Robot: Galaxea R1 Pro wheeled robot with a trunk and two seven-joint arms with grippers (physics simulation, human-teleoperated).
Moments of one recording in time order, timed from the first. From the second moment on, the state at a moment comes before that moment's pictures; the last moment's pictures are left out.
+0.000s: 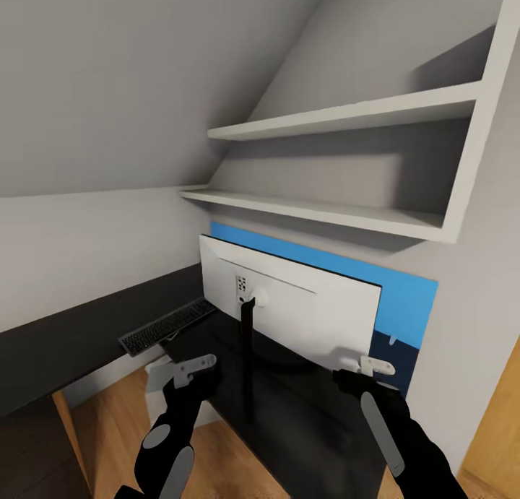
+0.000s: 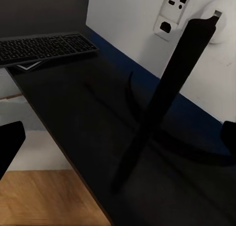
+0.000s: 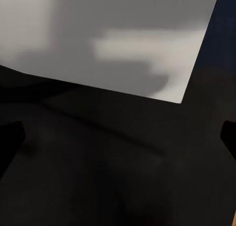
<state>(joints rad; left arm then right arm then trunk) -0.11 -0.11 -0.29 -1.61 0.30 0.38 0.49 -0.37 -0.01 0.05 -1.20 -0.36 0.62 -0.34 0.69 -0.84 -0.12</state>
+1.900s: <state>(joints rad) -0.11 -0.11 -0.28 -1.61 0.31 0.38 0.49 -0.37 -0.02 0.05 -0.94 -0.18 0.20 -0.33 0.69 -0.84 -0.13</state>
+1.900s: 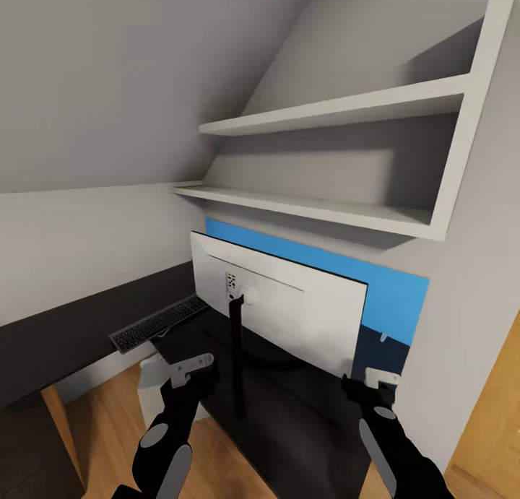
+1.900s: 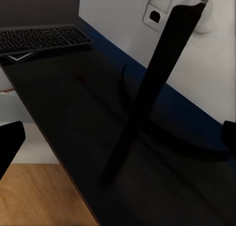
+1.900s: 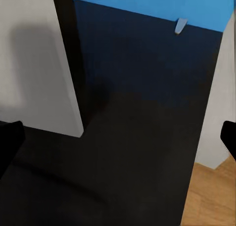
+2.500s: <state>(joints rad) -0.11 -0.11 -0.28 -1.61 0.31 0.38 0.49 -0.37 -0.02 0.05 -0.94 -0.18 0.19 -0.33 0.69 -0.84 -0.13</state>
